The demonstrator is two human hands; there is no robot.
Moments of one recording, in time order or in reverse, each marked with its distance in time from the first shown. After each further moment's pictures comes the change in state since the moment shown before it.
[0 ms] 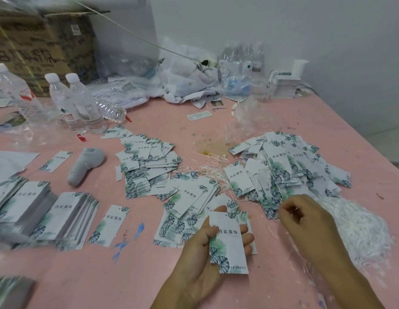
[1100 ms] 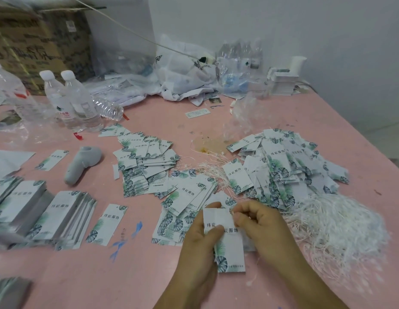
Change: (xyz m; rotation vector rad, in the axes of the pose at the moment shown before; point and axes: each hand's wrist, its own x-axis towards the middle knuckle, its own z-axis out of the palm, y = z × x) left_hand 0.002 -0.007 -0.006 0.500 0.201 0.338; right_hand -0.015 -0.049 0.041 0.569 -0.326 0.171
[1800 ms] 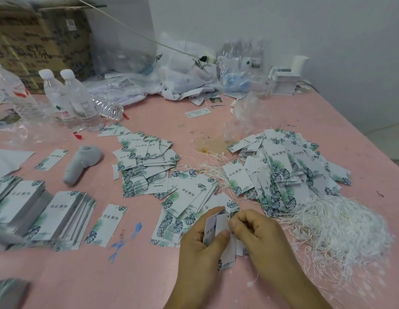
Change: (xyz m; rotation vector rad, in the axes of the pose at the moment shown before) left_hand -0.007 -0.004 -0.002 0.387 0.055 0.315; right_hand -0.013 0.006 0.006 -0.086 -0.008 -0.126
